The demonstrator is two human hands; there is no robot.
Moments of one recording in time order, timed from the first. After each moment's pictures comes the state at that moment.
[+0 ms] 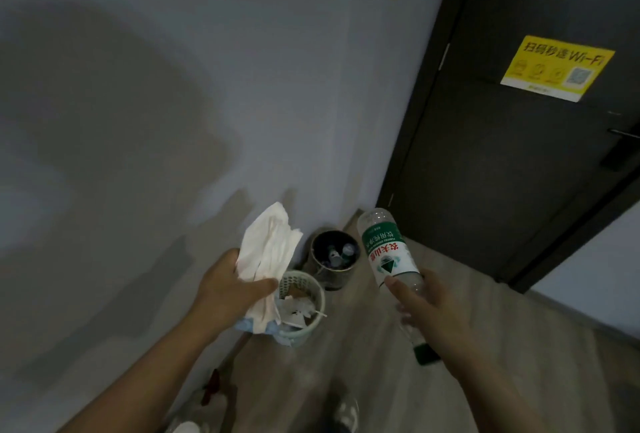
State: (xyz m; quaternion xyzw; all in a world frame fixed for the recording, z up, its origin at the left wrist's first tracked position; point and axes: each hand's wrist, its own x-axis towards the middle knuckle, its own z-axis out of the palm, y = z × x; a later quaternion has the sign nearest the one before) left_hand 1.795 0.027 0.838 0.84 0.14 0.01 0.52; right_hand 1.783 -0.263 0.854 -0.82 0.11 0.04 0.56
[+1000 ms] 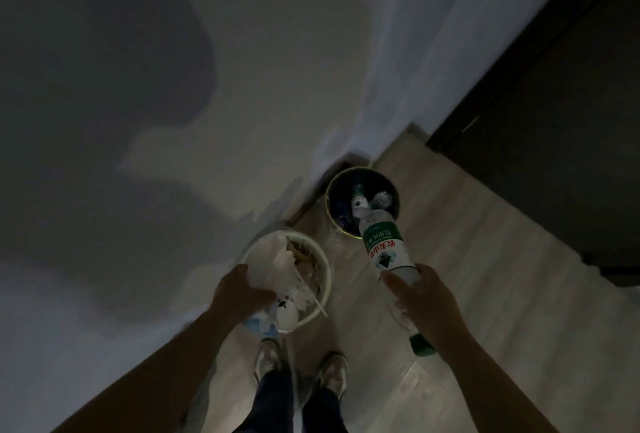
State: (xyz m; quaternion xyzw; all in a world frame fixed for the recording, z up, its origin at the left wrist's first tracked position) left_hand 2.133 0.003 0.492 0.81 0.35 -0.30 0.37; right_hand 2.185 -0.279 0.548 -0.84 0.21 0.28 0.41
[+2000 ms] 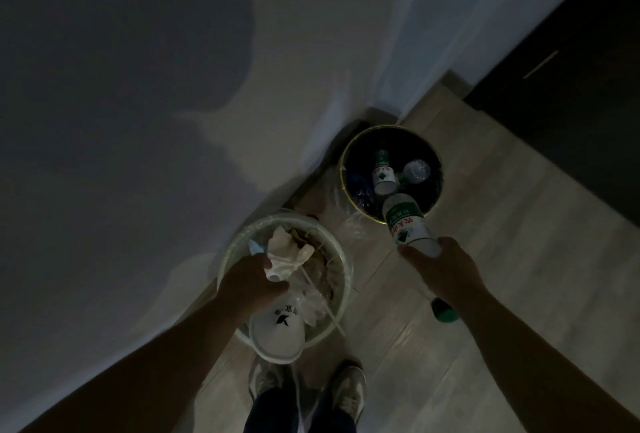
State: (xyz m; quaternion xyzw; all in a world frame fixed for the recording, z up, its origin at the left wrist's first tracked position) left_hand 2.182 0.011 0.295 0.85 0.23 -0.38 0.28; right_hand 2.265 -0.259 0.339 -0.87 0.23 0.33 0.27
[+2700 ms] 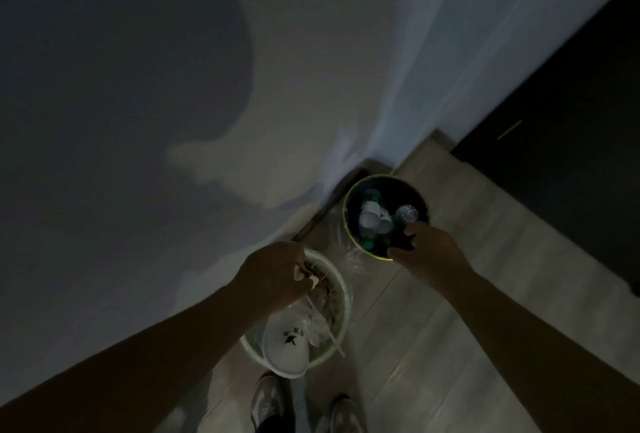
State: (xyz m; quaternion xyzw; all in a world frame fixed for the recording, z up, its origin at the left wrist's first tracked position) left_hand 2.213 0.012 0.445 0.94 0.05 -0.24 0.24; right_hand 2.302 -0.219 0.450 -0.94 0.02 0.28 0.20
